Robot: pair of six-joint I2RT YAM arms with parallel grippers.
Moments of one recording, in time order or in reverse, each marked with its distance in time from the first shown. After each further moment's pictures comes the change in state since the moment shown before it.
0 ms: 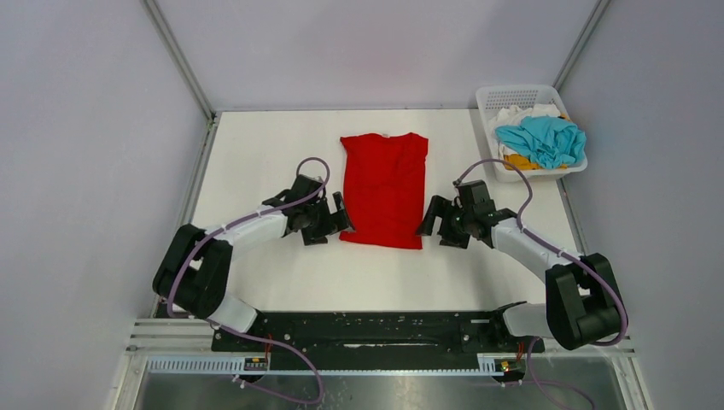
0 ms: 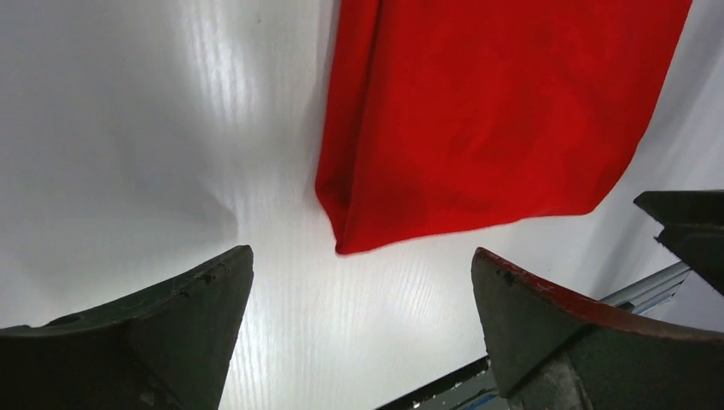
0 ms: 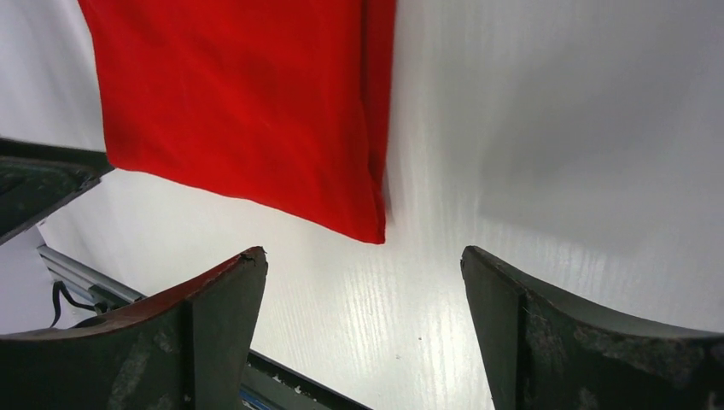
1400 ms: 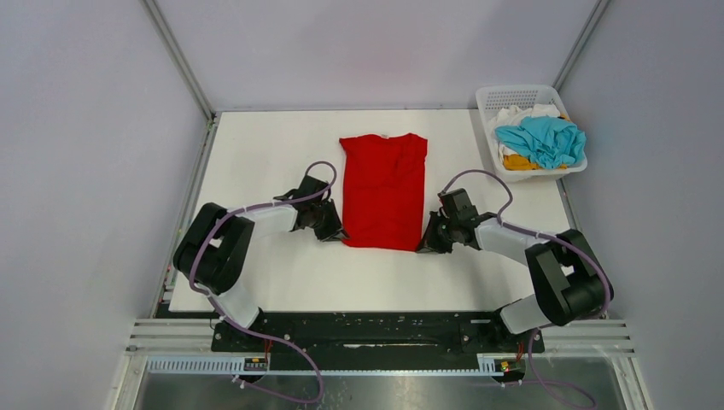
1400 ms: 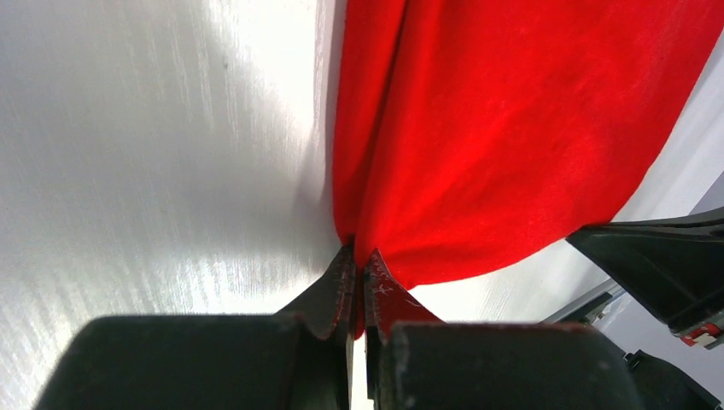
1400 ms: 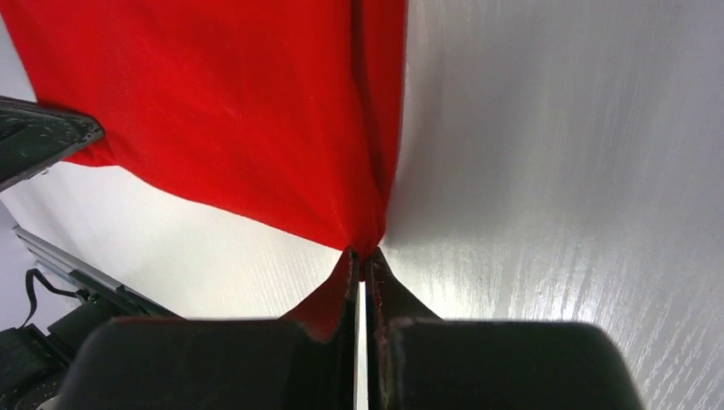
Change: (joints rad) left arm 0.012 0.213 0.034 0.129 0.119 -0.029; right arm 0.105 0.166 -0.027 0.107 -0.003 0.082
